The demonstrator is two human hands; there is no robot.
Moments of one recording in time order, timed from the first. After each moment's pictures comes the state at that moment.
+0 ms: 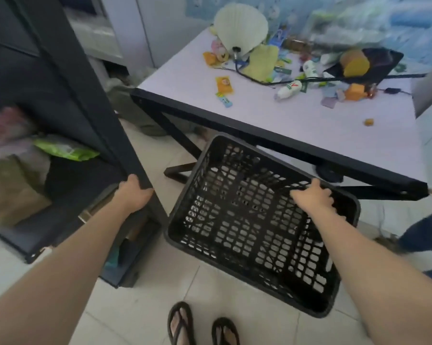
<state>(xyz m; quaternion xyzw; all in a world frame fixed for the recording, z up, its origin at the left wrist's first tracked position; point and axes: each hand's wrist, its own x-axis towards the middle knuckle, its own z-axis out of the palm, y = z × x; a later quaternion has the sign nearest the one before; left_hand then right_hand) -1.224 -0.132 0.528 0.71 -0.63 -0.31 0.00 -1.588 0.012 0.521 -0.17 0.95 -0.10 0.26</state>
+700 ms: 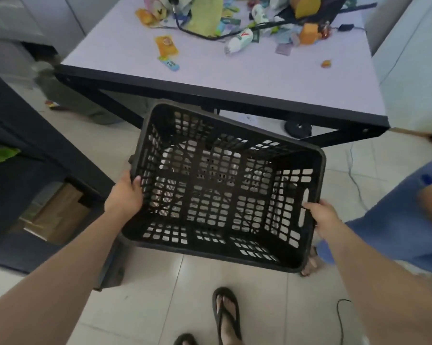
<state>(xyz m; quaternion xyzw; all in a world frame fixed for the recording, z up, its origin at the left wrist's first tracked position) -1.301 -0.083 0.455 0.64 -0.71 -0.28 0.08 -1.644 0.160 0.386 0.08 0.82 -0.44 0.36</state>
